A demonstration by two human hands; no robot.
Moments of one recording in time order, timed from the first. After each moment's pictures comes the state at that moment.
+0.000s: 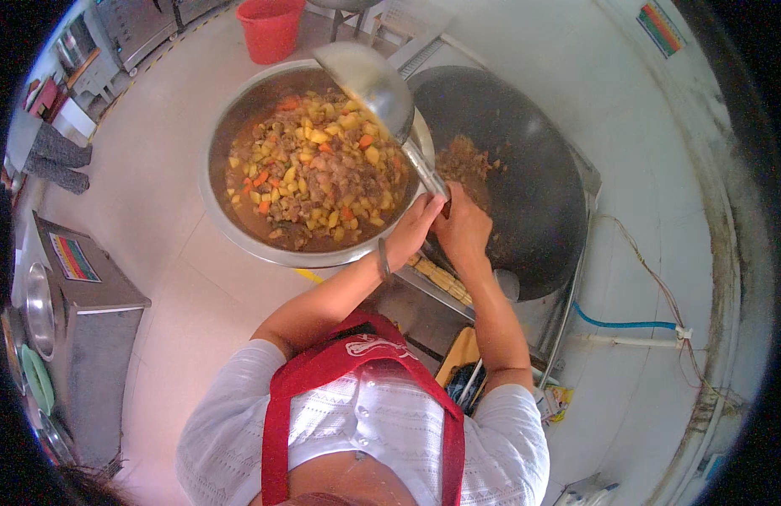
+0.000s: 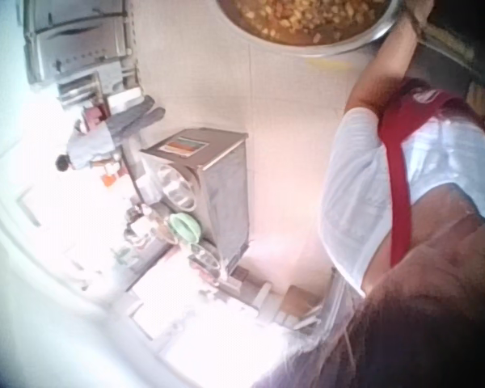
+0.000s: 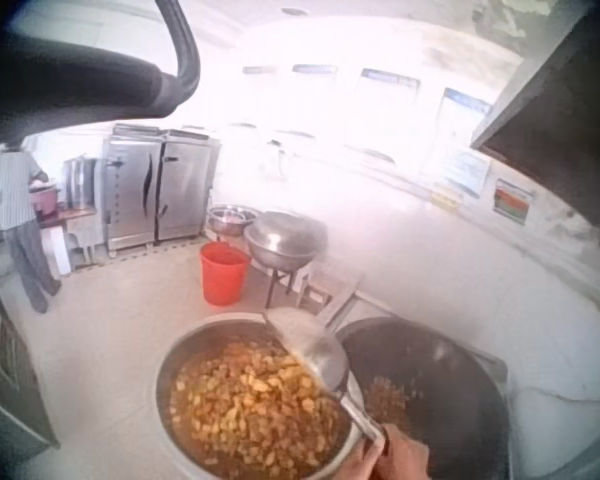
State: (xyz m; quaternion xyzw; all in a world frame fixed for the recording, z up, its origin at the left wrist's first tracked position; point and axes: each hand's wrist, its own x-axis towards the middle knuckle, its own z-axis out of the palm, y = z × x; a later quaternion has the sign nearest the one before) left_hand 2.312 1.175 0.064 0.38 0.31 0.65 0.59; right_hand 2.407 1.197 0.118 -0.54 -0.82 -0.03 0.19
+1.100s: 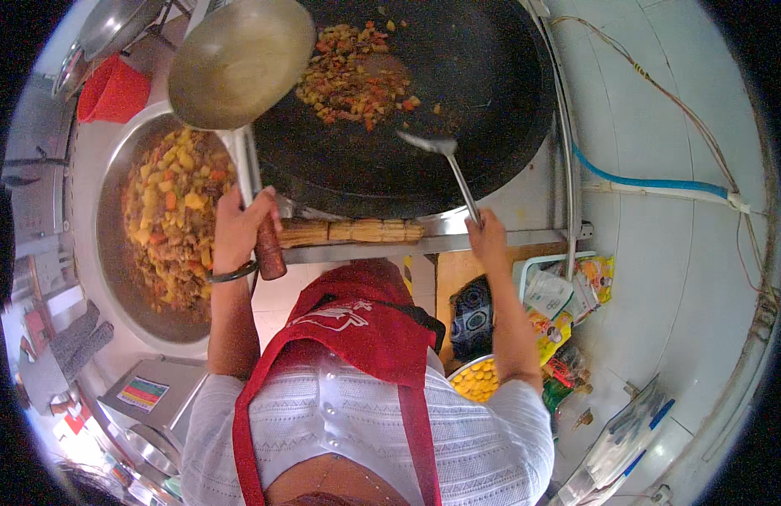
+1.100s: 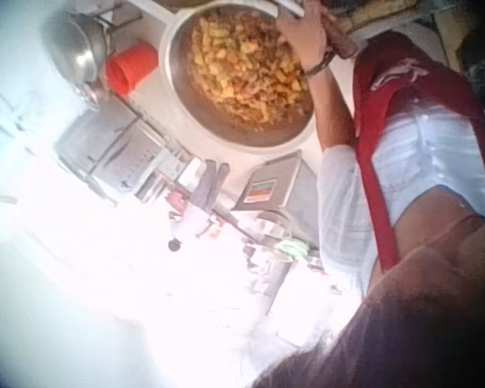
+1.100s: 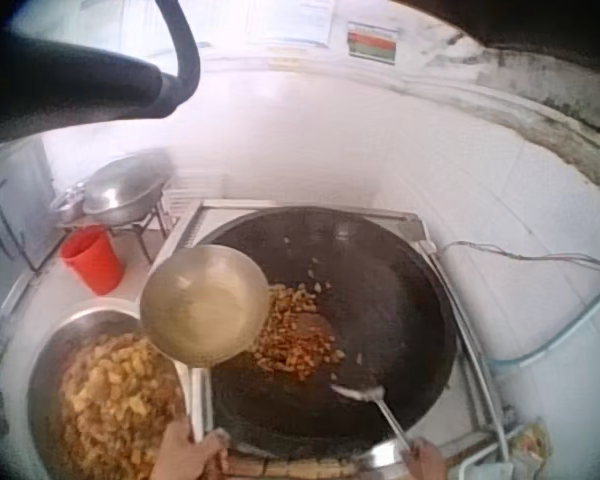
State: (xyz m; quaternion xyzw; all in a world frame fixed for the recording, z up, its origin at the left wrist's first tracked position) left_hand 2.356 1.295 0.082 0.45 0.59 0.34 0.57; right_hand 2.739 1.178 -0.055 -0.78 -0.53 0.25 0.19
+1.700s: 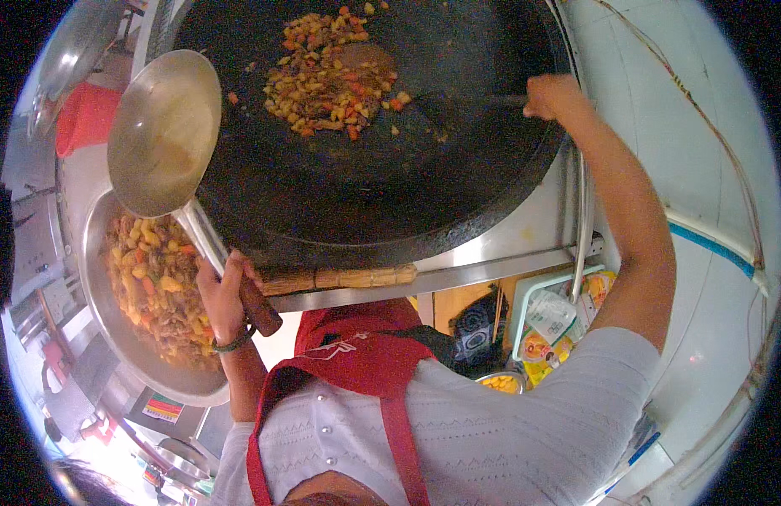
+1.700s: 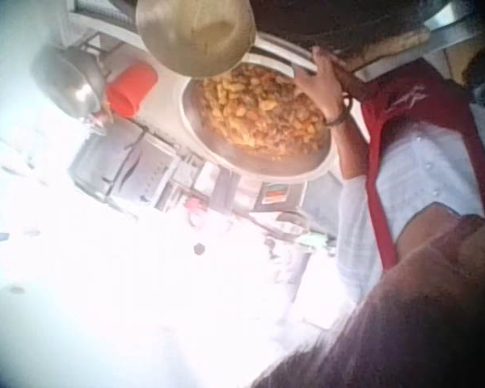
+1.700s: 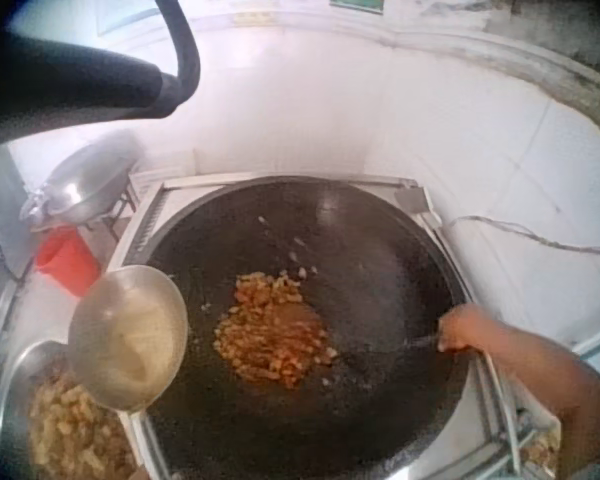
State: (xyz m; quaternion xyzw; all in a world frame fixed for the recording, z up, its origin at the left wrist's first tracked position) left_hand 2.395 1.342 0.045 0.35 0.67 0.38 0.53; right_hand 2.877 1.492 0.028 -0.64 -0.63 0.07 -0.42
